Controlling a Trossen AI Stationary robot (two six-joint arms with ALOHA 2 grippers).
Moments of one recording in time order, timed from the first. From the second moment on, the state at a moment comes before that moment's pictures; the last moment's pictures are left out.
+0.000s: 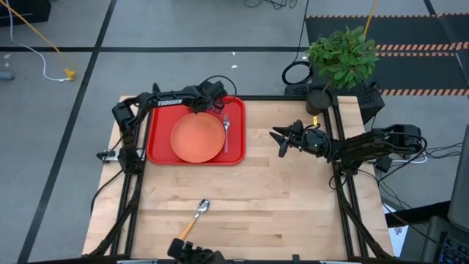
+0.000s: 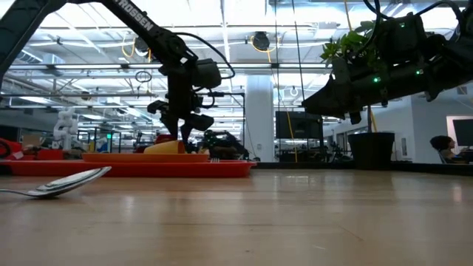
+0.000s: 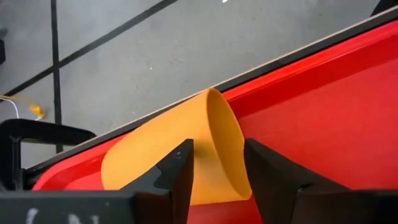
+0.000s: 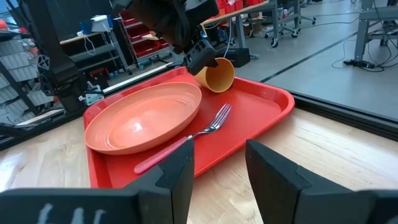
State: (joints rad) left arm 0.59 1.91 1.37 -0.65 -0.58 -0.46; right arm -0.24 1.26 0.15 0.96 0.26 0.30
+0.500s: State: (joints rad) left arm 0.59 1.91 1.32 -0.64 -0.71 -0.38; right arm -0.24 1.26 0.15 0.96 0.25 0.30
